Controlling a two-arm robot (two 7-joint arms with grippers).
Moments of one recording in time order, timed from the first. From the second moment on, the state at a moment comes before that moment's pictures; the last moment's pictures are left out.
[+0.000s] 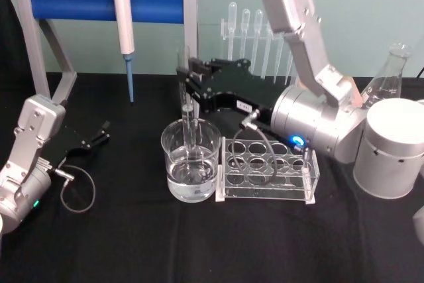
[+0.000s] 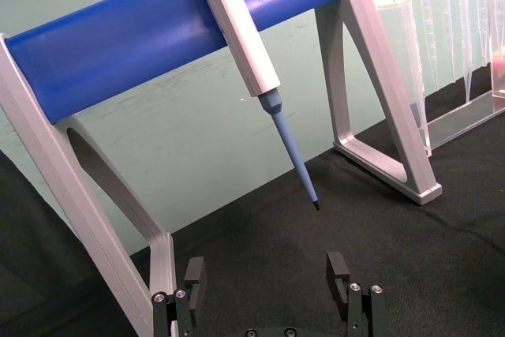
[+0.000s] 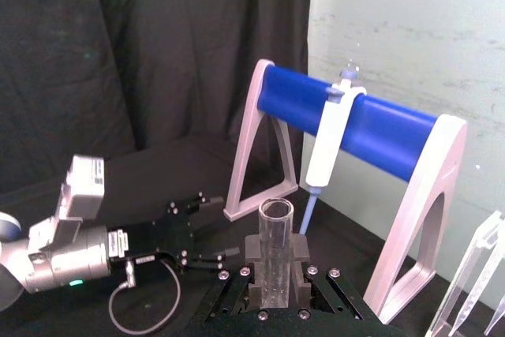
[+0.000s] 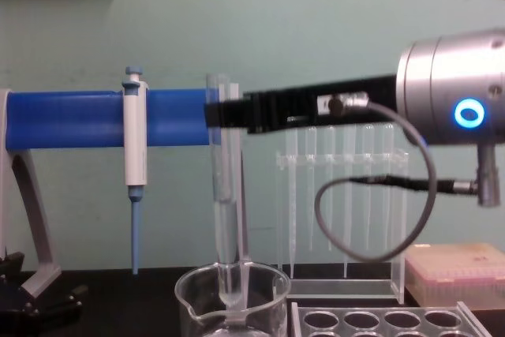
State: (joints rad) left arm -0.20 0.60 0.45 -1.41 -0.25 -0.12 0.03; right arm 0.43 0.39 -0.55 -1.81 0.47 0.44 0.27
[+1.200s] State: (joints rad) left arm -0.20 0.60 0.45 -1.41 -0.25 -0.12 0.03; right arm 0.32 0.33 -0.54 -1.68 0.35 0.28 0.31
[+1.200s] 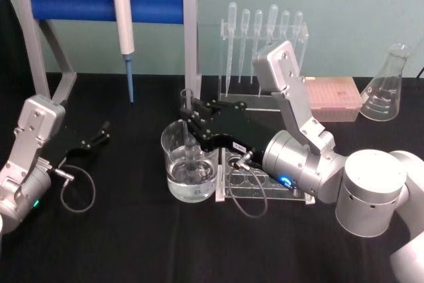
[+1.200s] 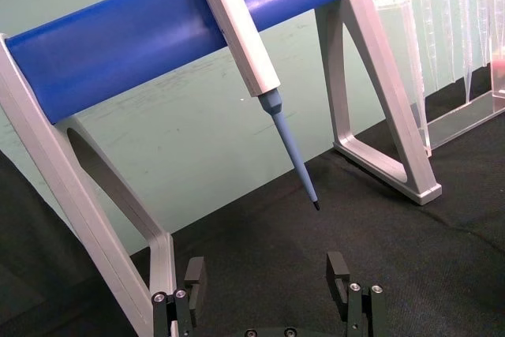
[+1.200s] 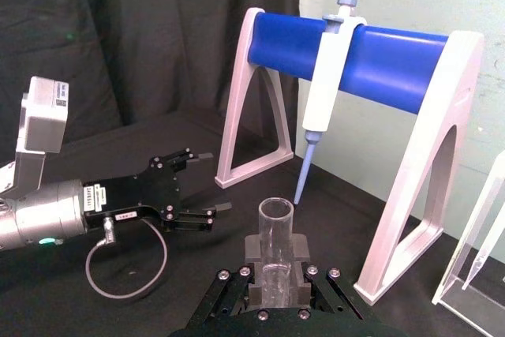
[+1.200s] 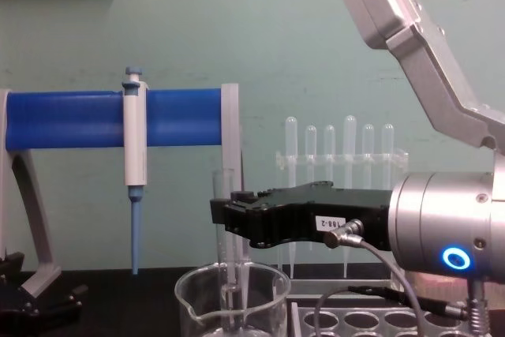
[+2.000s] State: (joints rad) left arm -0.20 0.60 0.45 -1.41 -0.25 -0.12 0.03; right arm 0.28 0.32 -0.51 -1.67 0.29 0.30 0.33
